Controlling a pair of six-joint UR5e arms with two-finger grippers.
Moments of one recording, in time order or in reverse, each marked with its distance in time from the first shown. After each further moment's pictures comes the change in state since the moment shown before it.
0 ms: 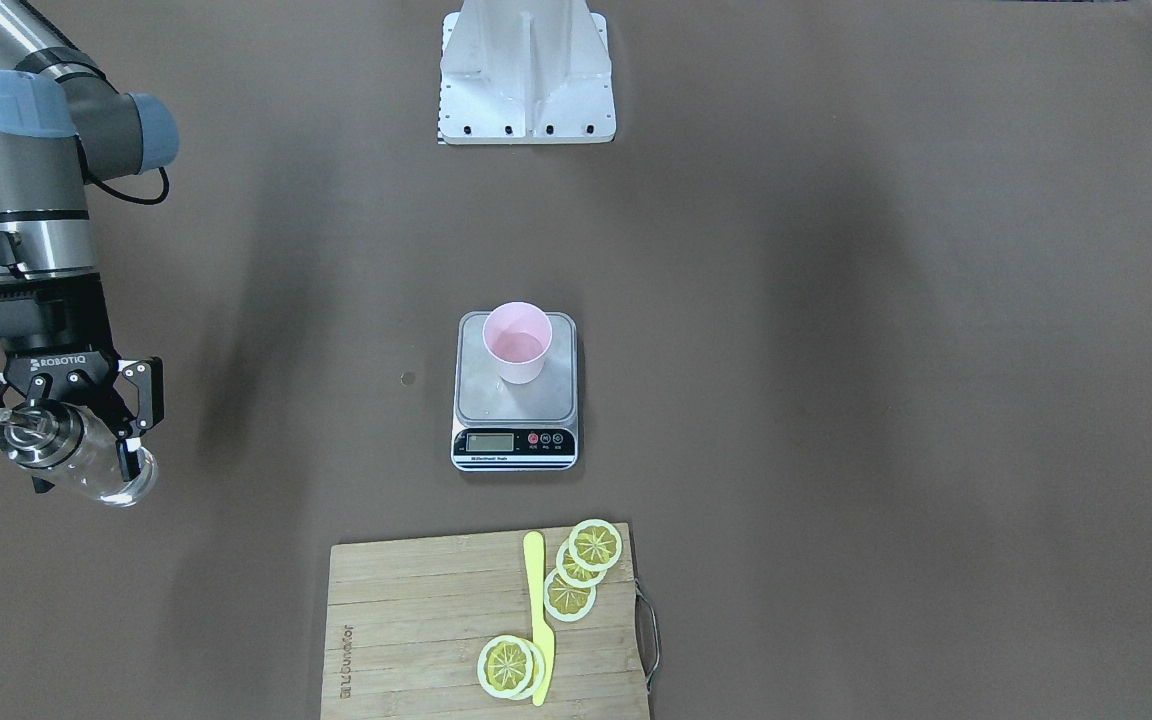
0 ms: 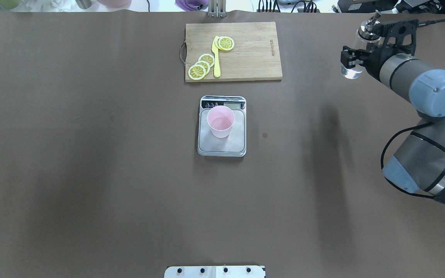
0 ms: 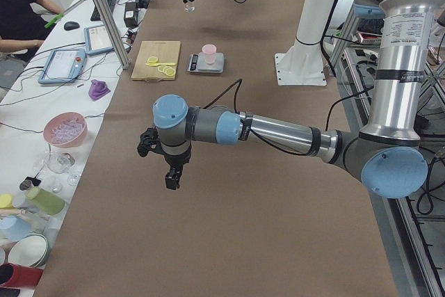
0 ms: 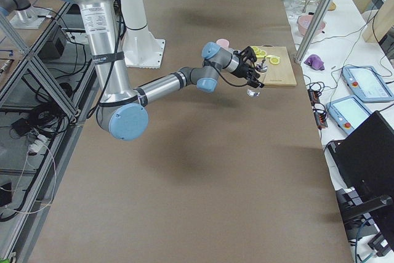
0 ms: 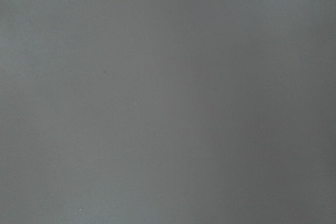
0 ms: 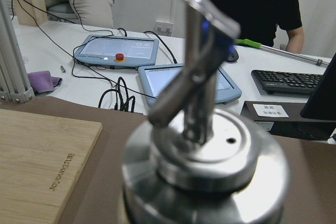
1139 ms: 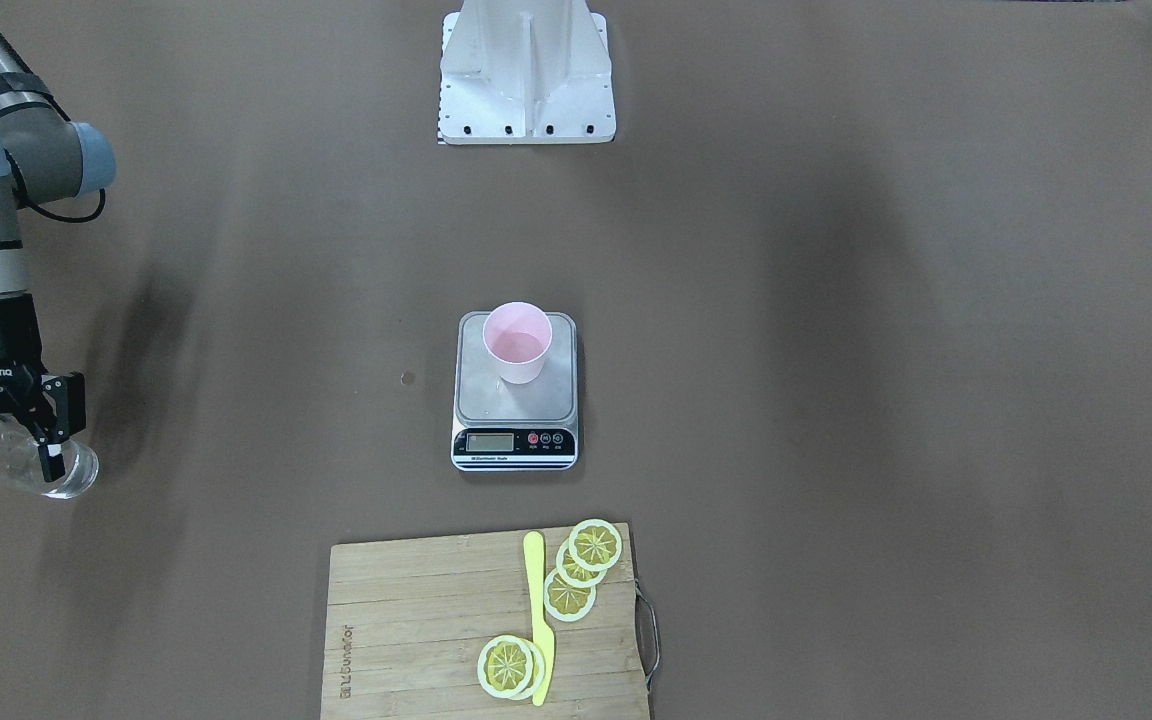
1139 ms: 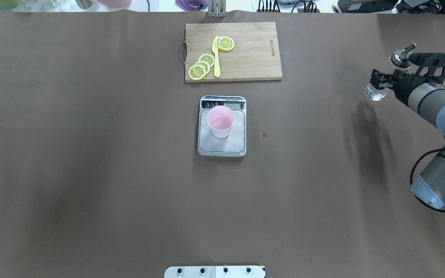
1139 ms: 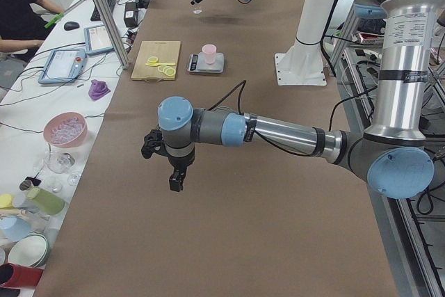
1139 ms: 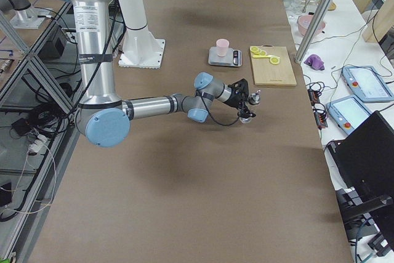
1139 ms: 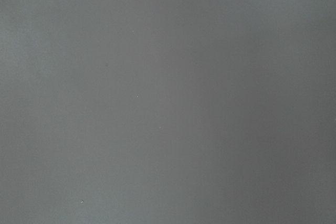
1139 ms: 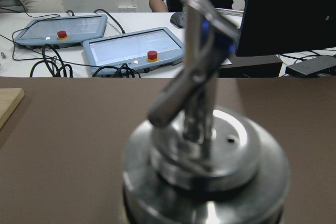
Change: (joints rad) left arm -0.004 0.028 -0.019 -0.005 0.000 0.003; right arm -0.004 -0.113 -0.149 0.171 -0.010 0.123
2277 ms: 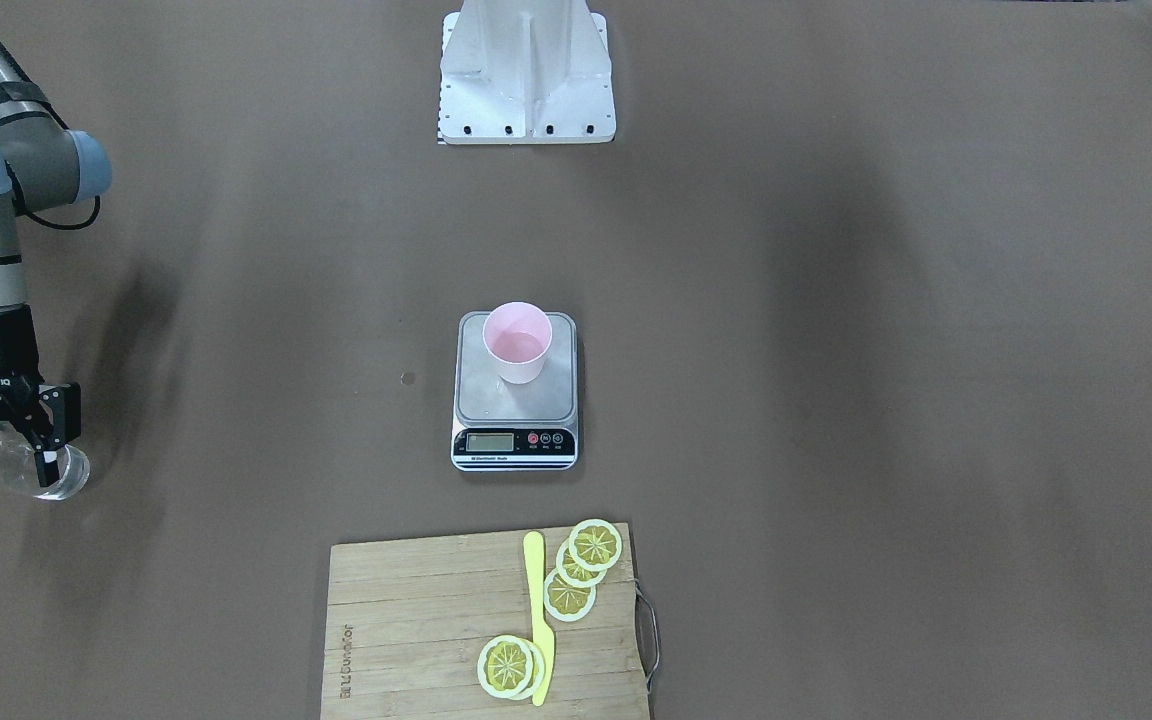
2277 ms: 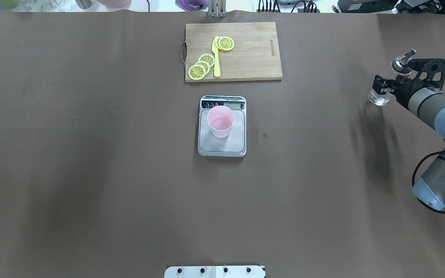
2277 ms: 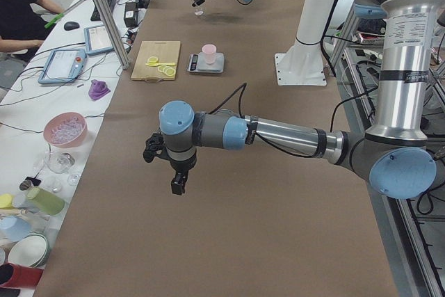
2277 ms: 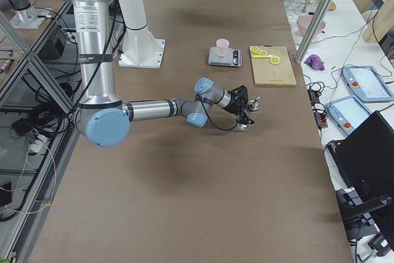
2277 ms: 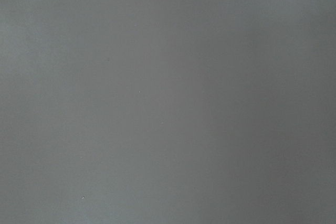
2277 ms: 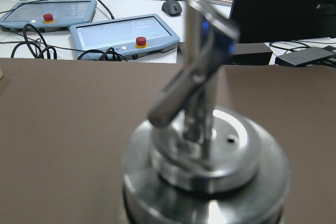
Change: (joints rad) left arm 0.002 0.013 0.010 -0.012 0.003 0.003; right arm -0.005 -0.003 -0.039 0.004 0.001 -0.011
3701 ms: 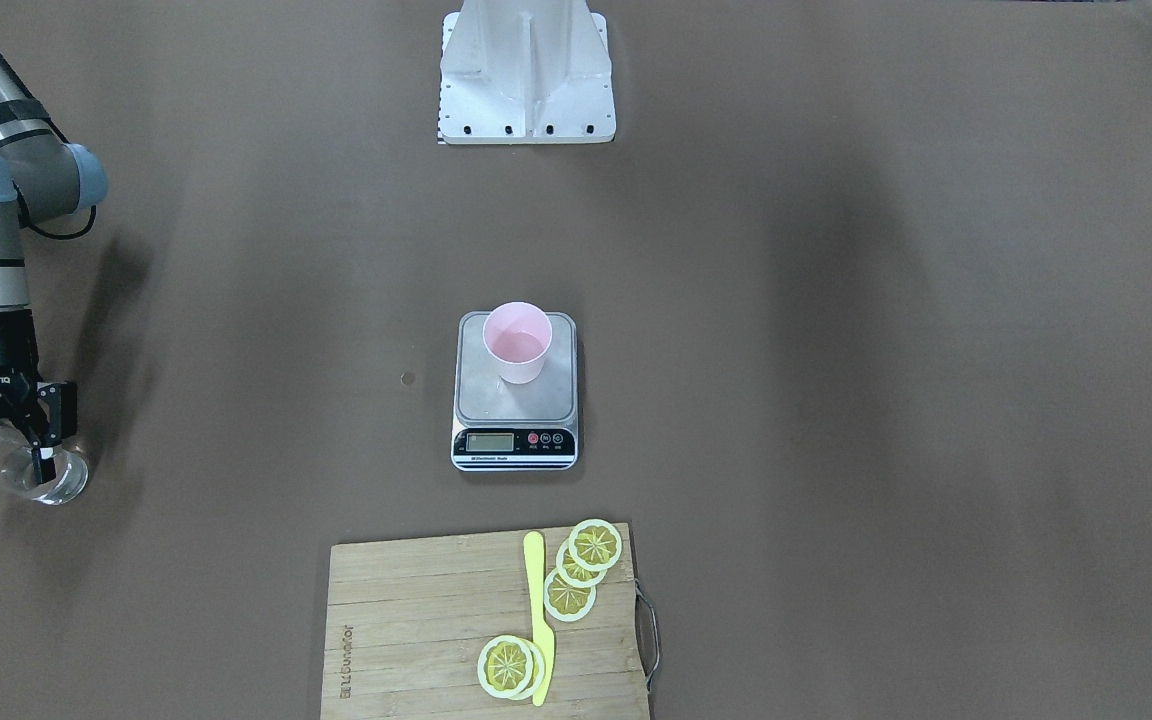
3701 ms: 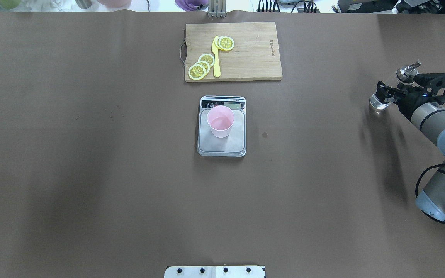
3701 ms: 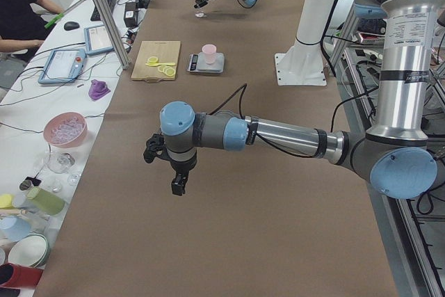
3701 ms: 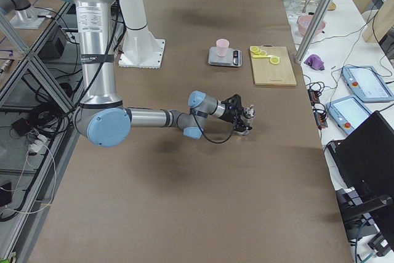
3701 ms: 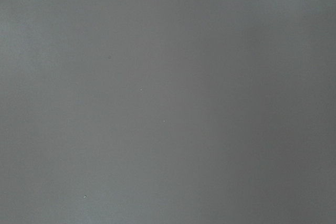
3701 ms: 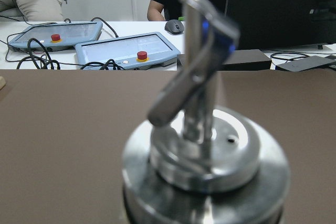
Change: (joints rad) left arm 0.000 0.002 0.000 -0.004 0.003 0.001; right arm -0.049 -0.012 -0.129 0.239 -0.109 0.013
